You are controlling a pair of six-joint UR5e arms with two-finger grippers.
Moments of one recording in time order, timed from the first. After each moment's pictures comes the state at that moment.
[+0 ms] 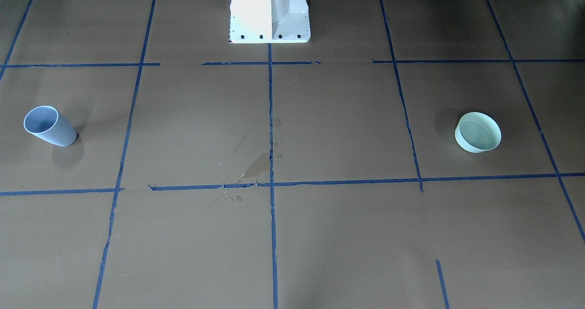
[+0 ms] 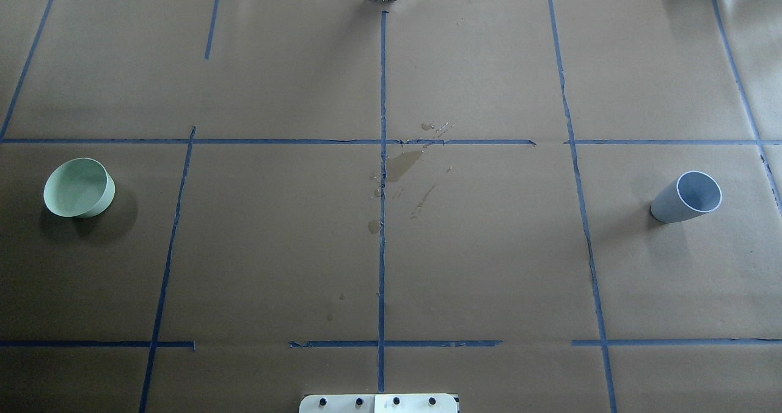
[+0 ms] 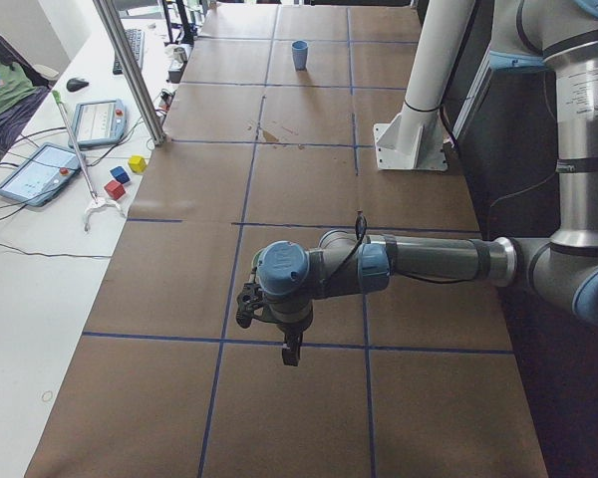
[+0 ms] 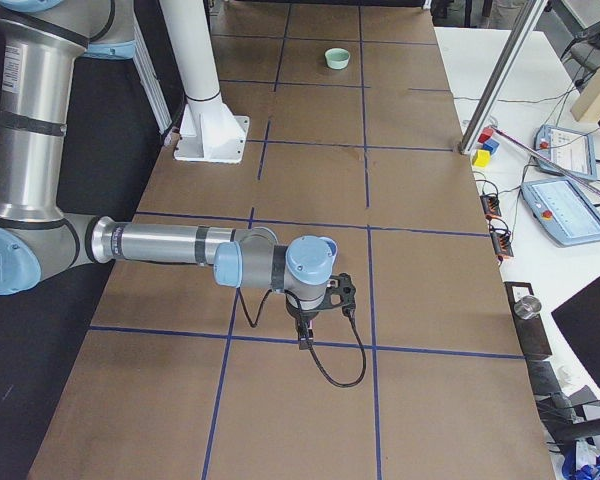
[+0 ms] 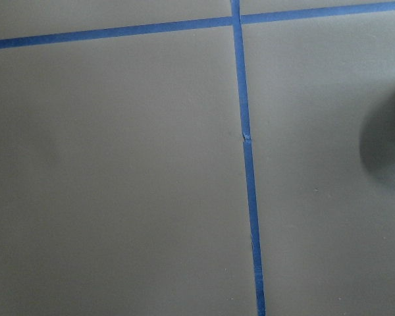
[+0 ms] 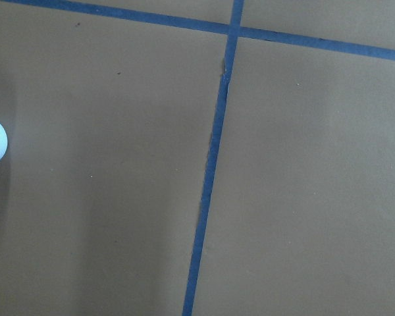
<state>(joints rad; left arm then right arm) -1.64 -1.40 -1.79 -1.39 -2.36 0.25 1.54 -1.78 1.77 -1.58 2.38 -0.16</state>
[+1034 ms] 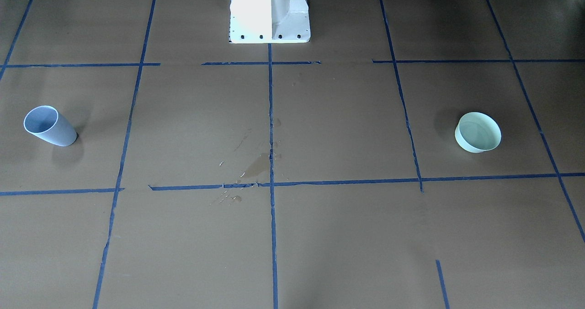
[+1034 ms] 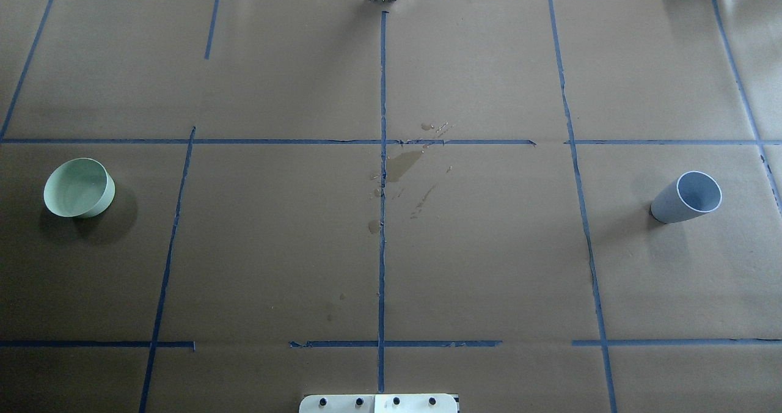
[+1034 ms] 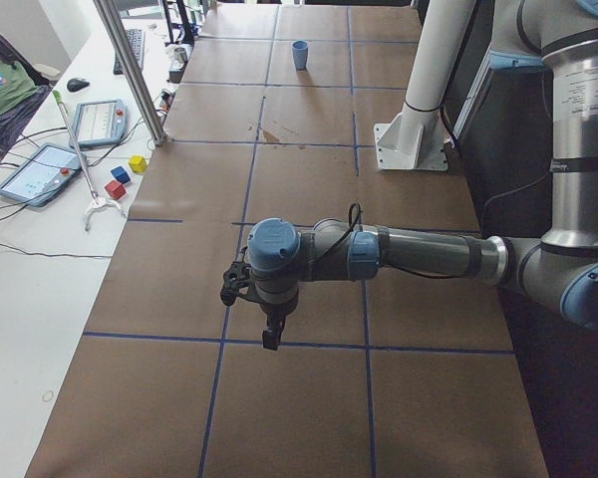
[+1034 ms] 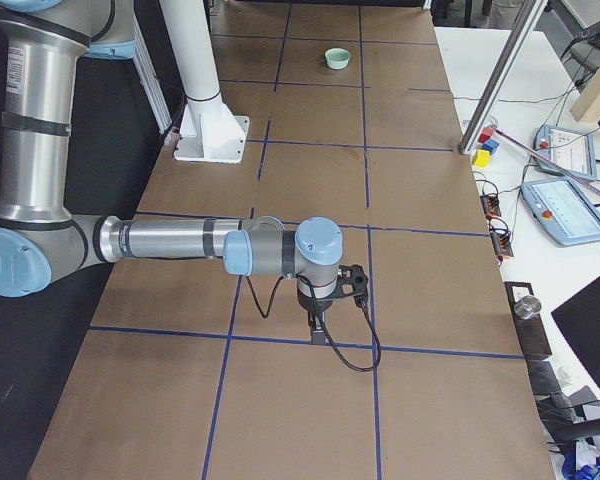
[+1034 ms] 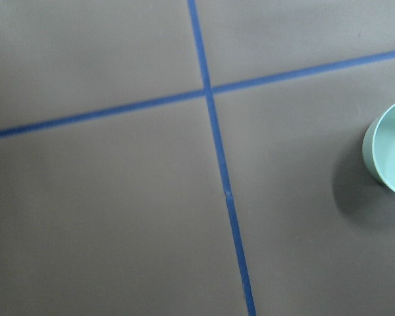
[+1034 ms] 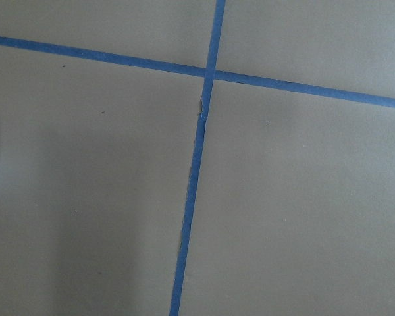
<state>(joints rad) -1.63 -1.47 -1.80 -1.49 -2.37 0.25 1.54 -1.74 1.80 -1.58 2.28 -0.09</state>
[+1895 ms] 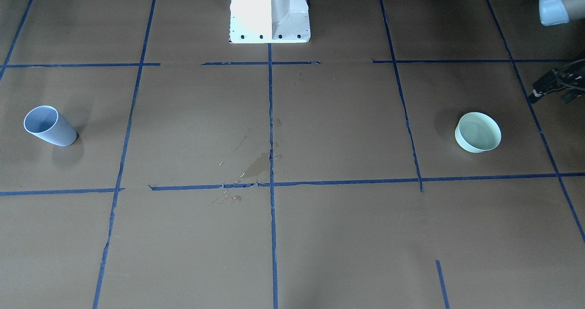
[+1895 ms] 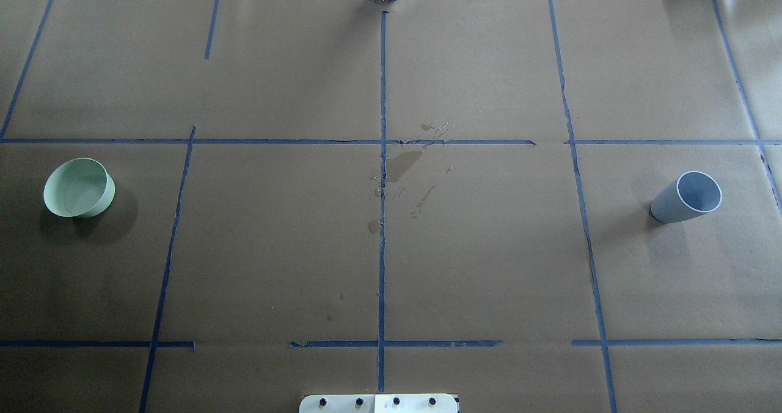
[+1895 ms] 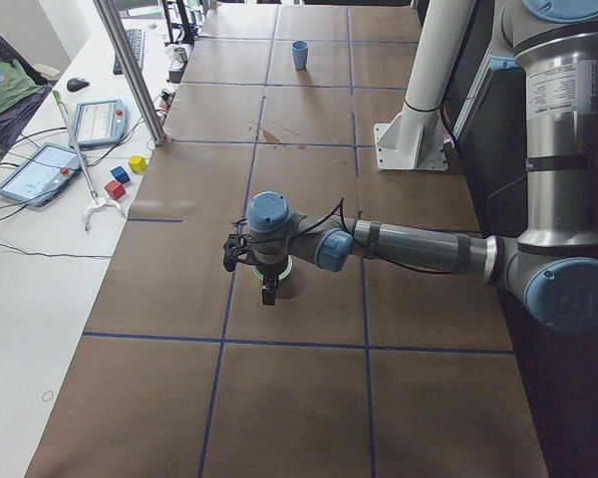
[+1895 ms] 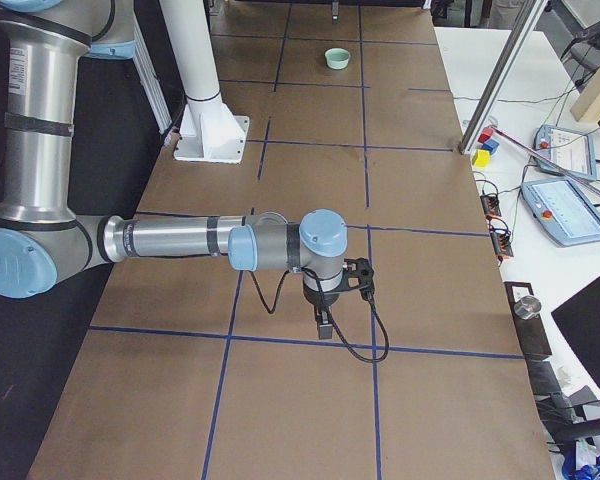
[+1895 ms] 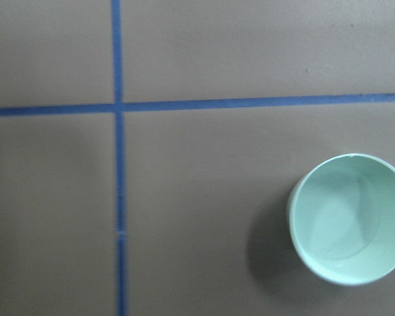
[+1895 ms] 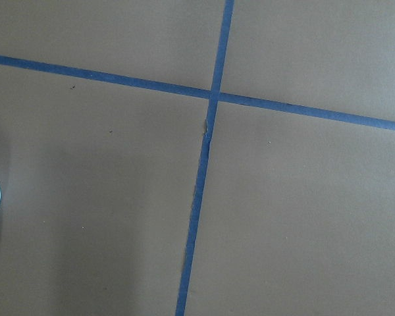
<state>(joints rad) -1.21 -1.44 -1.73 -2.03 -2.30 -0.65 1.54 -1.72 1.80 -1.57 2.28 -0.07</state>
